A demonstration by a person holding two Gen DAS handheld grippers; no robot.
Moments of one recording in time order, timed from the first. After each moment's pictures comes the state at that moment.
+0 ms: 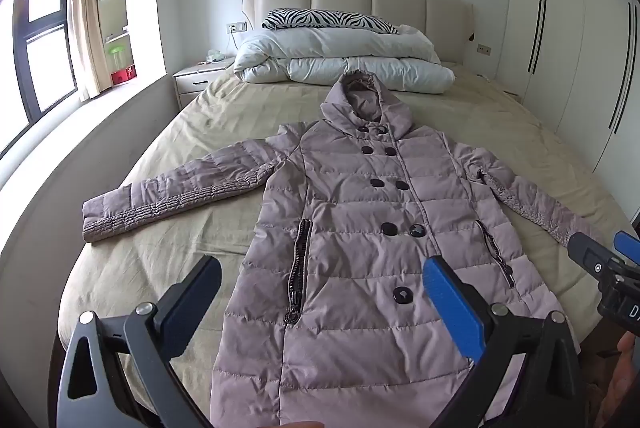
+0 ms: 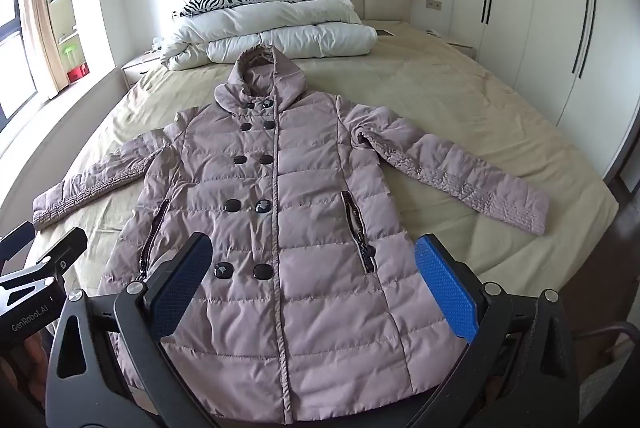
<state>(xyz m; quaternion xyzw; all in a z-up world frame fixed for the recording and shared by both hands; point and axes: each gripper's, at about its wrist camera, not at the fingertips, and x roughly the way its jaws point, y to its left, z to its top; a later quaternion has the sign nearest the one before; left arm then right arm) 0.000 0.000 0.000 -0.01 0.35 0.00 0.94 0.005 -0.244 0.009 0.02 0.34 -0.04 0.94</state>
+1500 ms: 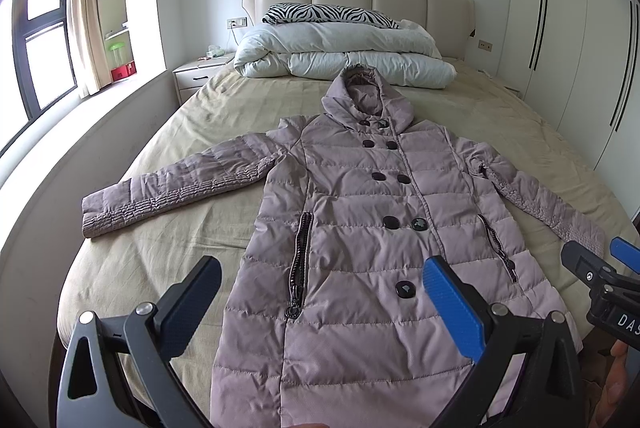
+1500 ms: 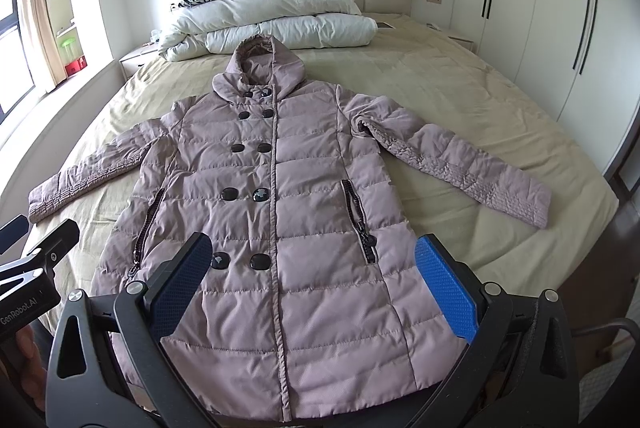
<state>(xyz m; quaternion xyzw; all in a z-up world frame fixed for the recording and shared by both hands) 0.000 0.000 0.000 -0.01 0.35 0.00 0.94 0.011 -0.239 -0.008 0.01 0.35 -0.04 0.94</state>
